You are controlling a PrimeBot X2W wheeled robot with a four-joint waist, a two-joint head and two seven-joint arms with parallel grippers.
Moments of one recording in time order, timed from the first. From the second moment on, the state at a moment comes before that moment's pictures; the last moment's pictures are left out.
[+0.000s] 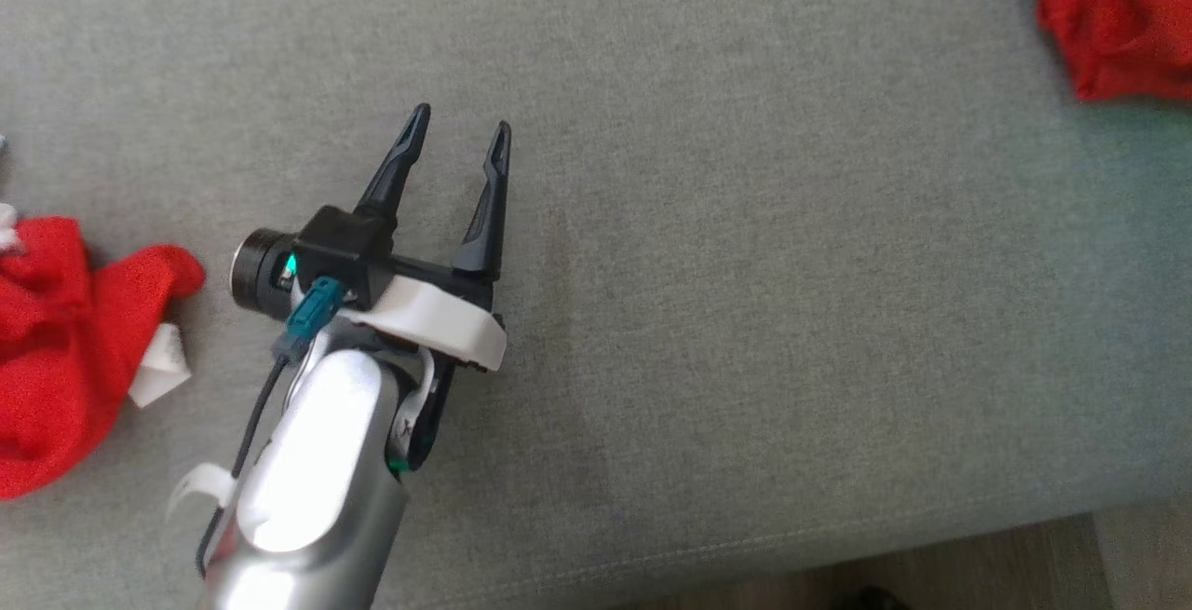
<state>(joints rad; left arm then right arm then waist) -0.42 0.05 -0.37 0.29 -0.17 0.01 -0.26 -1.32 -0.57 0.80 1.27 0.79 0.13 0.13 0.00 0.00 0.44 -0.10</state>
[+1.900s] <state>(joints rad) -0.04 0.06 -0.08 0.26 -0.22 0.03 -0.26 -0.25 -0.24 0.22 0.46 0.39 0.13 -0.25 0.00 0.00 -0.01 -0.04</state>
